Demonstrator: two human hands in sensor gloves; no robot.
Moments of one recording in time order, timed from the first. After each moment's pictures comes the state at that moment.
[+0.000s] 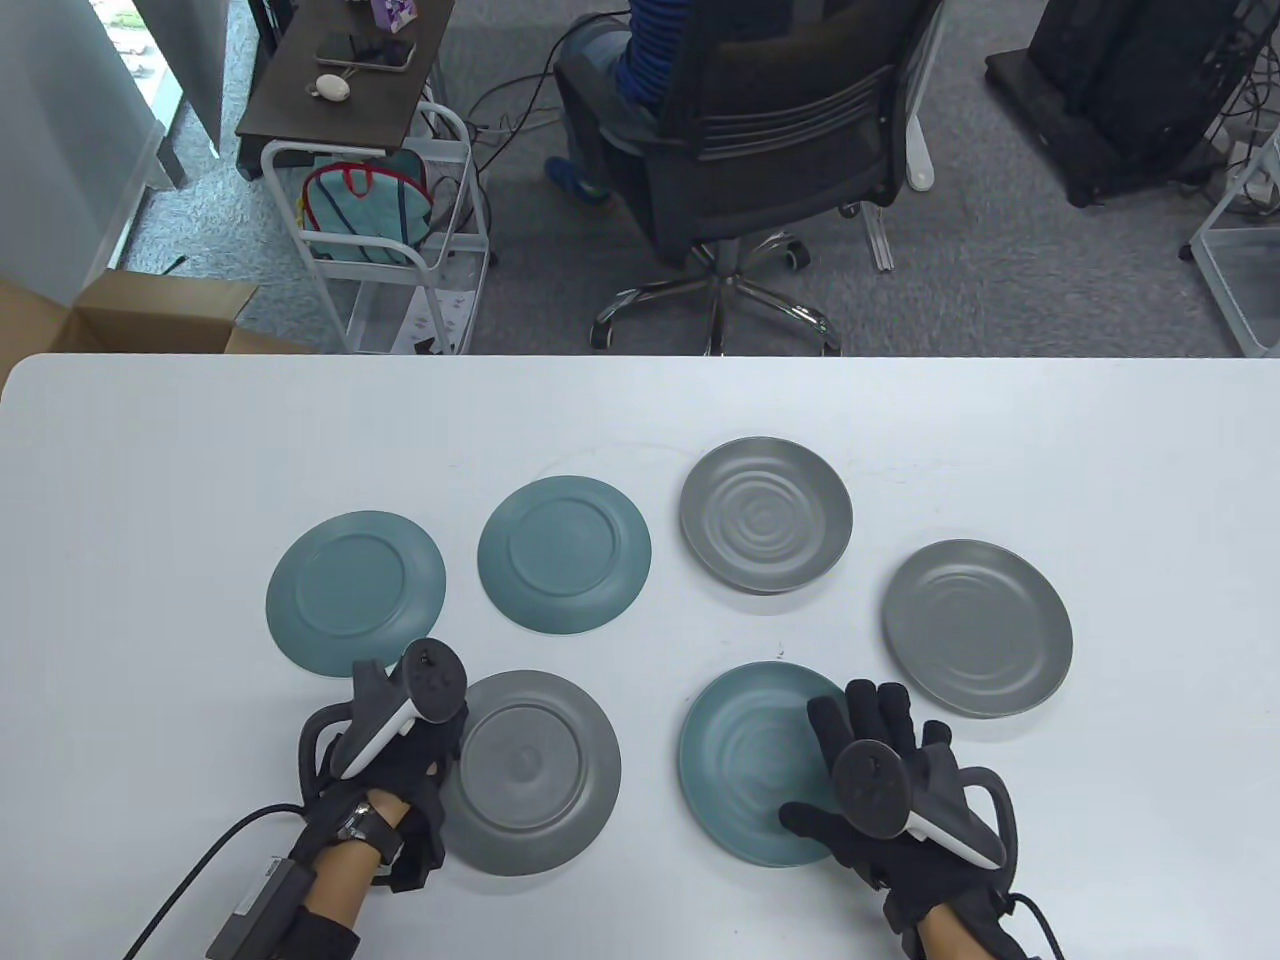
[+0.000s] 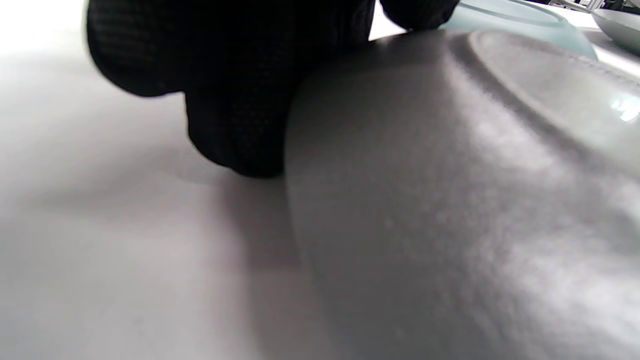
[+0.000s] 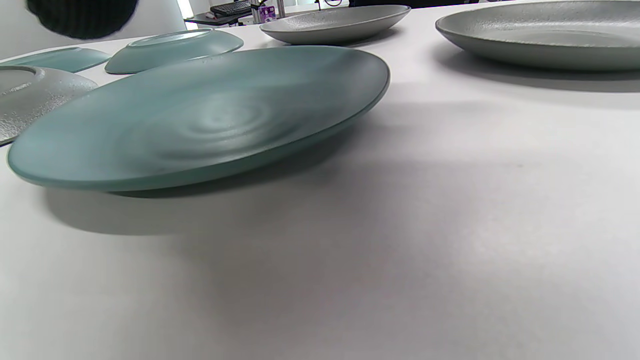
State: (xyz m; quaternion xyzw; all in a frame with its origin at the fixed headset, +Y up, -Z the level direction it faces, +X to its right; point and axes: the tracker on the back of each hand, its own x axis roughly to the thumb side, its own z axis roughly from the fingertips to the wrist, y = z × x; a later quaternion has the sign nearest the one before) left_hand -0.232 -0.767 -0.227 -0.23 0.06 0.07 0.97; right_hand 0.186 -0.755 -0.157 0.10 0.17 0.98 0.06
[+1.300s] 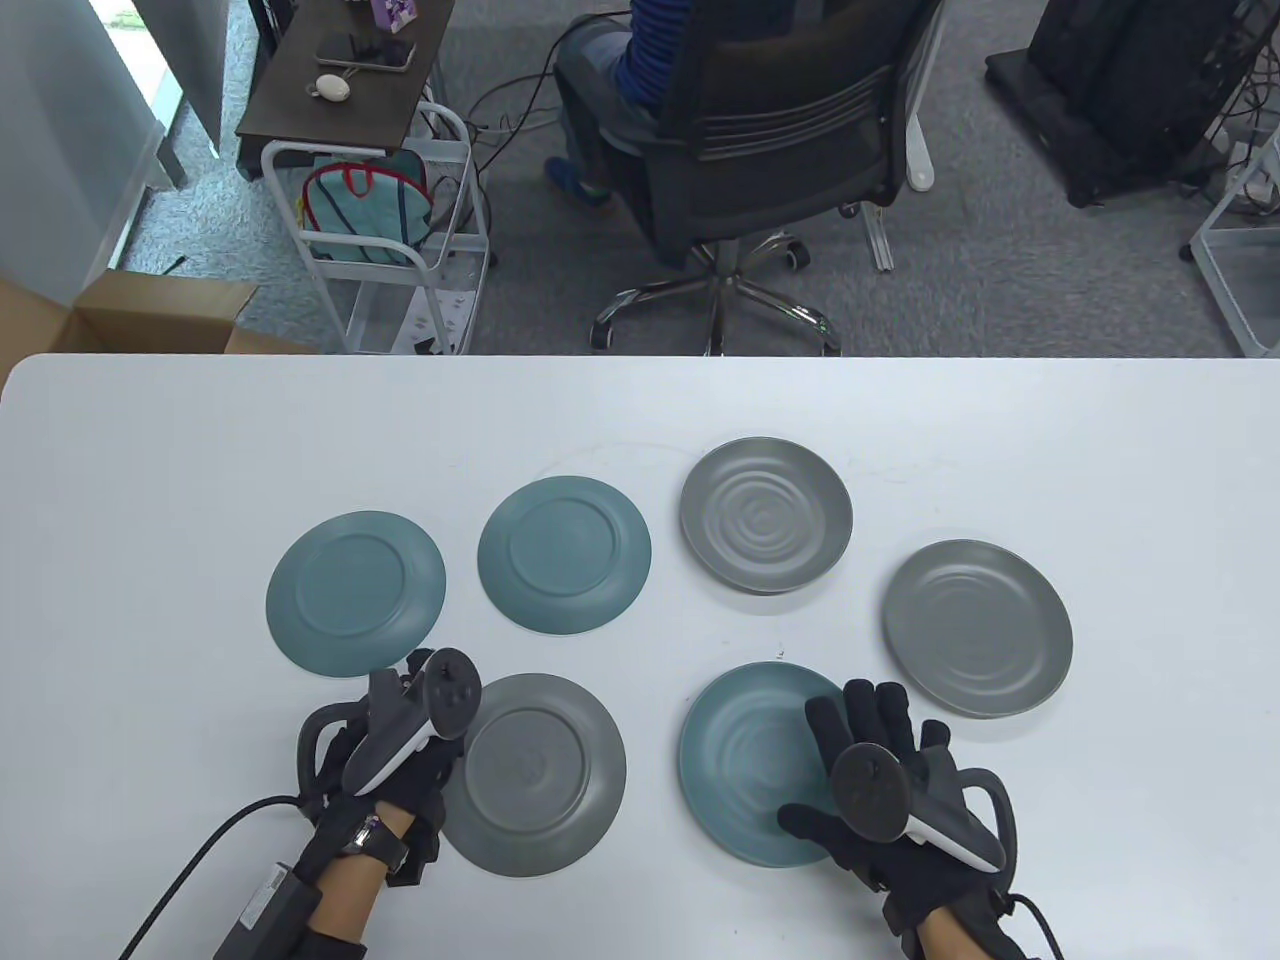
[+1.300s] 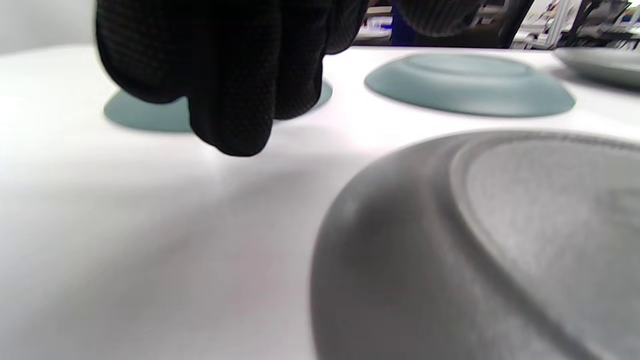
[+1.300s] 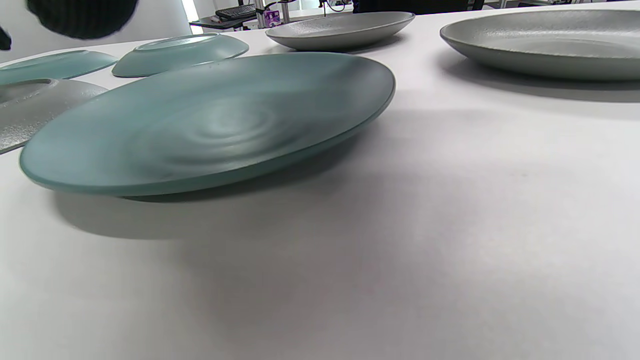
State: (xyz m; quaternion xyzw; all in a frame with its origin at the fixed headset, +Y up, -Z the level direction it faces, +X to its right) left_hand -0.217 -0.736 -0.215 -0.11 0.02 -0.01 0.99; right_hand 0.183 -0.754 -0.155 0.10 0.17 0.98 0.06
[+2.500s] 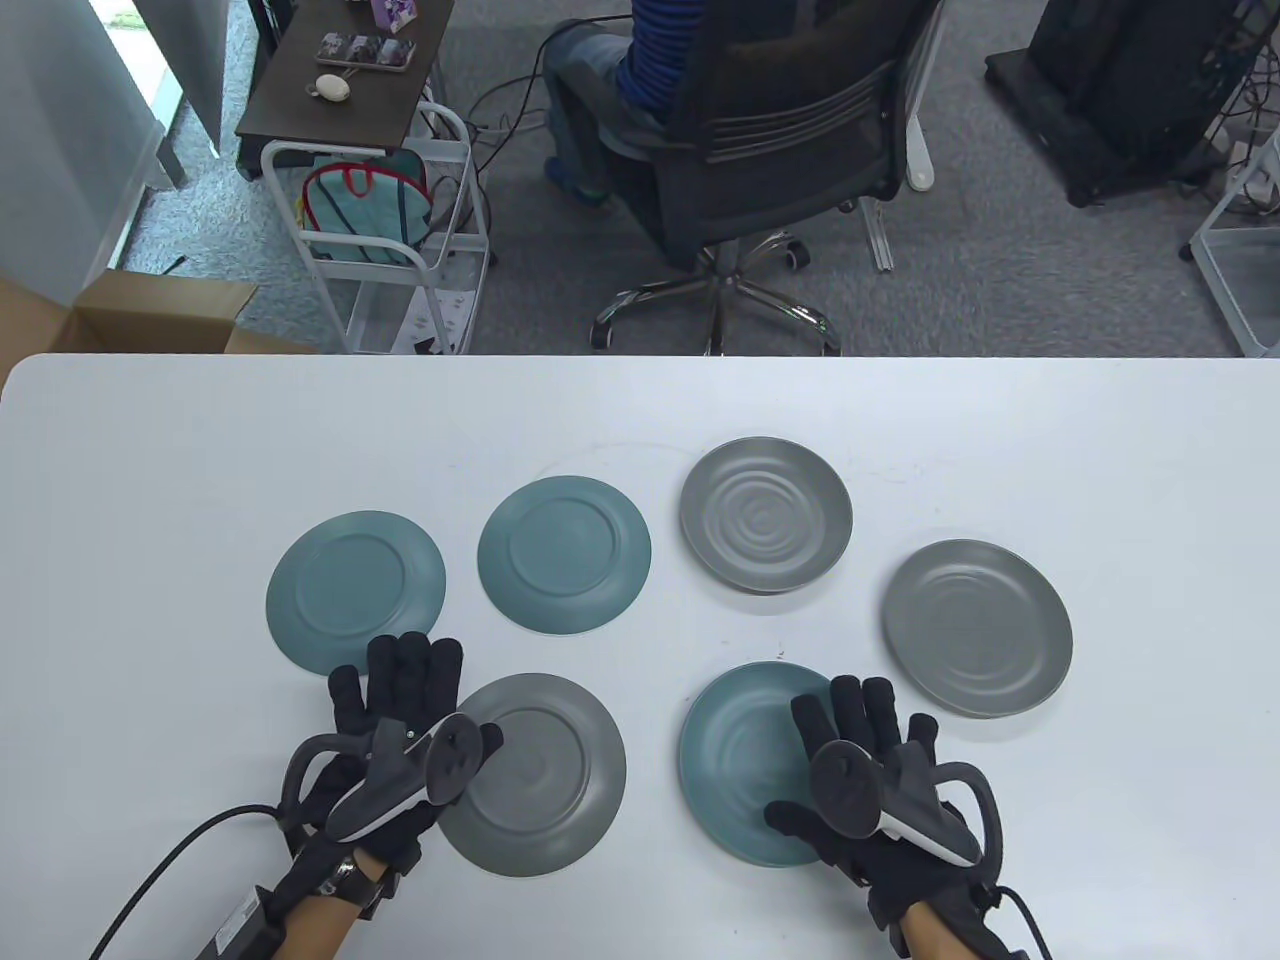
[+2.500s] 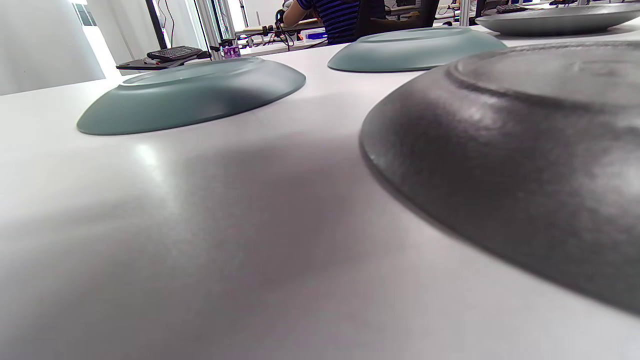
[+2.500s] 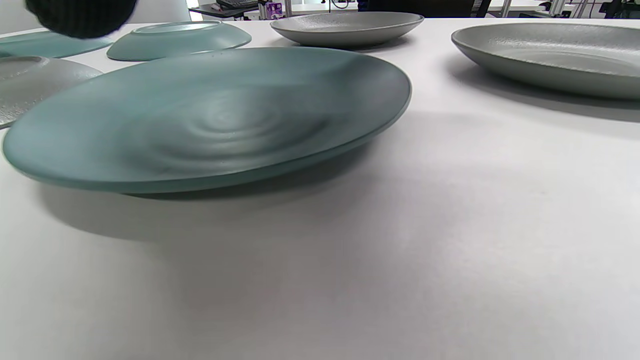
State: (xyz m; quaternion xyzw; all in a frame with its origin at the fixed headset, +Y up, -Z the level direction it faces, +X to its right) left_hand -0.225 -0.762 -0.190 -0.11 -0.08 -0.08 0.99; right_hand 0.169 -0.756 -0.159 0.10 0.17 0.98 0.03
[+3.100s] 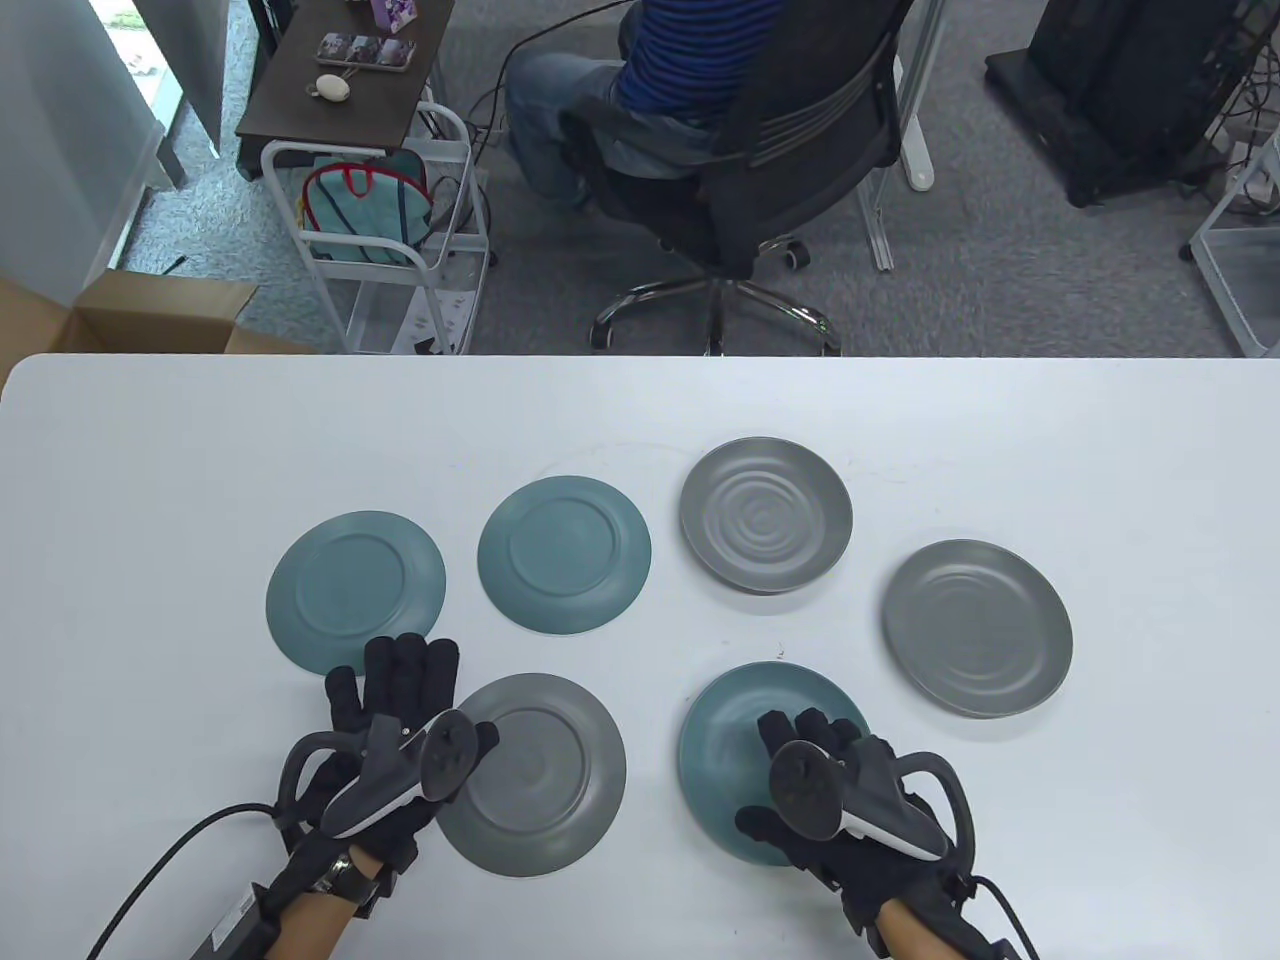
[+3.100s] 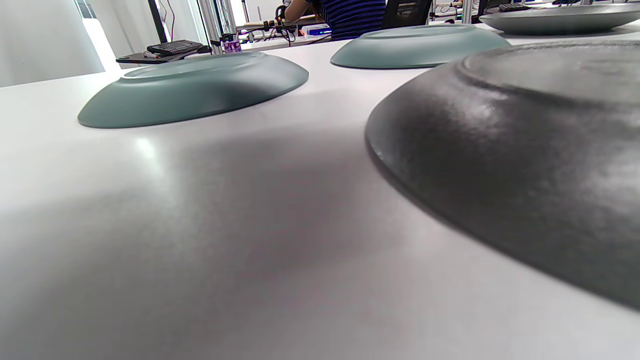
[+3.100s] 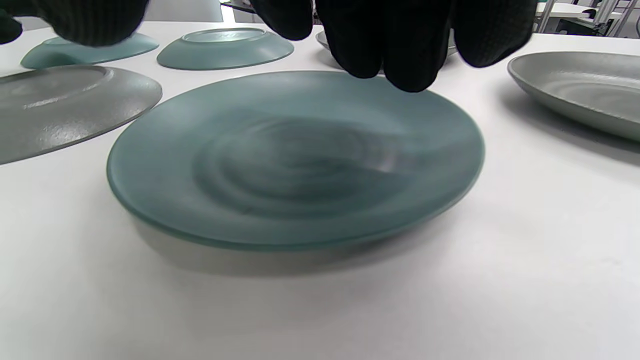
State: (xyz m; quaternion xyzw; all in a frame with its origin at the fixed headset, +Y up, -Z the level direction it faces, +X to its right) left_hand -0.229 -0.763 -0.192 -0.11 -0.08 -0.07 0.99; right_hand 0.132 -0.738 -0.156 0.14 0.18 0.97 0.01
